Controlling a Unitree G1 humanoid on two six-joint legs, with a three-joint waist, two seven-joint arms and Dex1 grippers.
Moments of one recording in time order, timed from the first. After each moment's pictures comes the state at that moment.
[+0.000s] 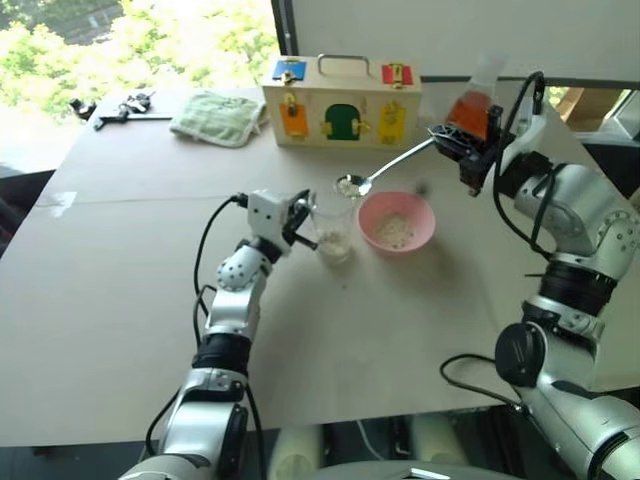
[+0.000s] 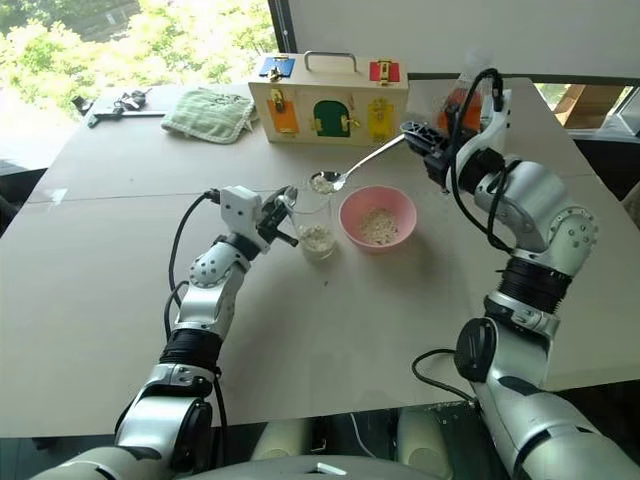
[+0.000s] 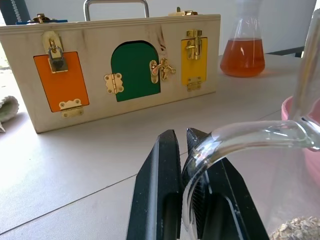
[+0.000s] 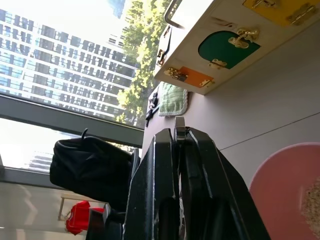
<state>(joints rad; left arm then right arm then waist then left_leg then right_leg) -0.49 0.25 0.05 0.41 -0.15 -0.22 -0.48 -0.85 -0.20 -0.58 0.06 1.77 1.12 -0.71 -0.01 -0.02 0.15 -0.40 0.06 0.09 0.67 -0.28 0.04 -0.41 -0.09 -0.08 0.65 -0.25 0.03</state>
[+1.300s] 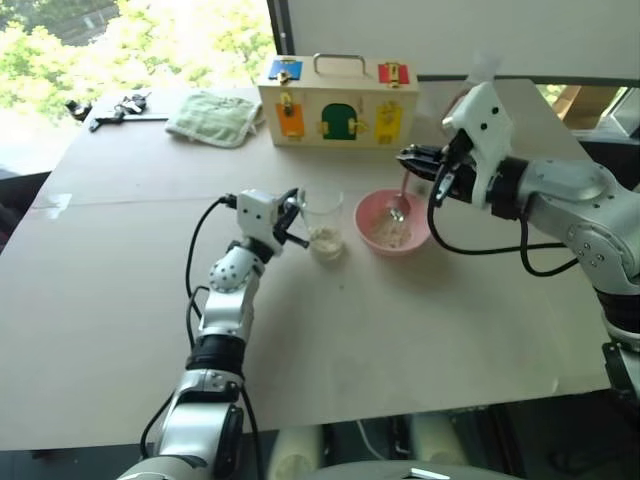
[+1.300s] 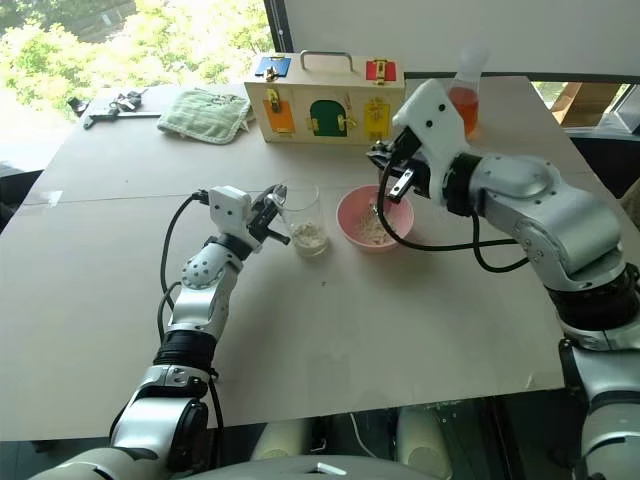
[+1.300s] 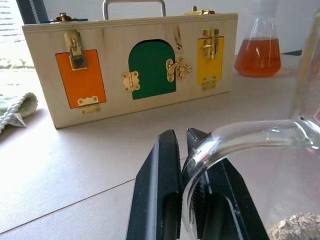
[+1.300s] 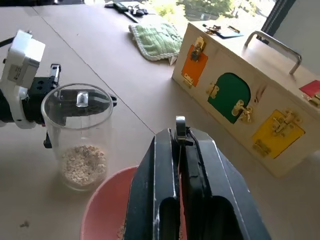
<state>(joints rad) -0.48 0.26 0.07 0.41 -0.16 -0.23 -0.45 -0.79 -0.63 0.09 -0.27 0.68 0.86 0.39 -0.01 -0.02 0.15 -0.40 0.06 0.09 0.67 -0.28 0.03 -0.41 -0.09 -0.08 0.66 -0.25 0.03</state>
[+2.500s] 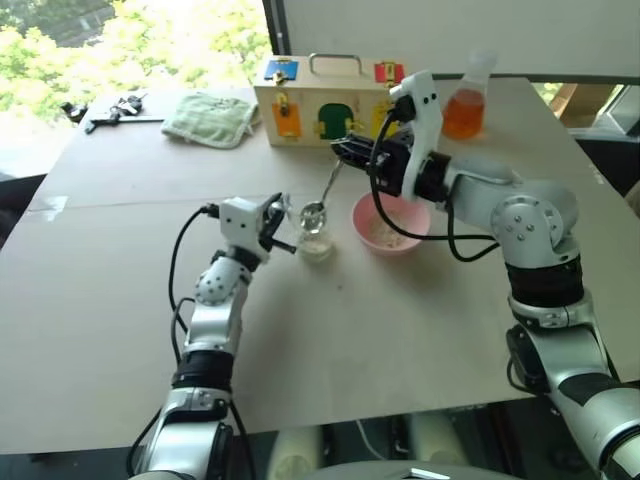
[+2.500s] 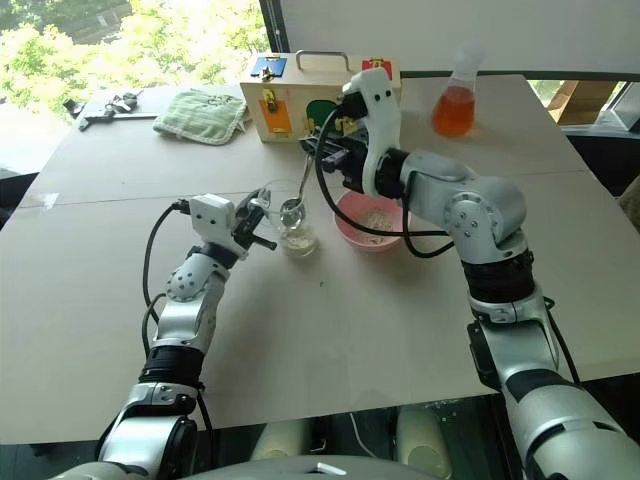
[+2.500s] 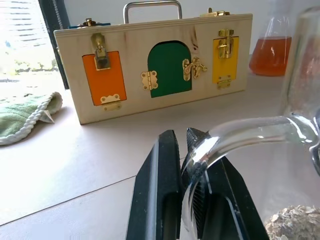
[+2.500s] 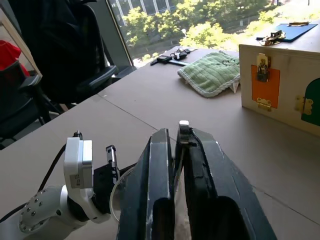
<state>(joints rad) -0.37 0.30 0.11 0.30 -0.18 -0.22 -0.40 -0.93 -0.26 0.10 -0.11 0.79 0.92 0.32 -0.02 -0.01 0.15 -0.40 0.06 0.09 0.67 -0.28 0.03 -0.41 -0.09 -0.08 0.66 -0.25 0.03</state>
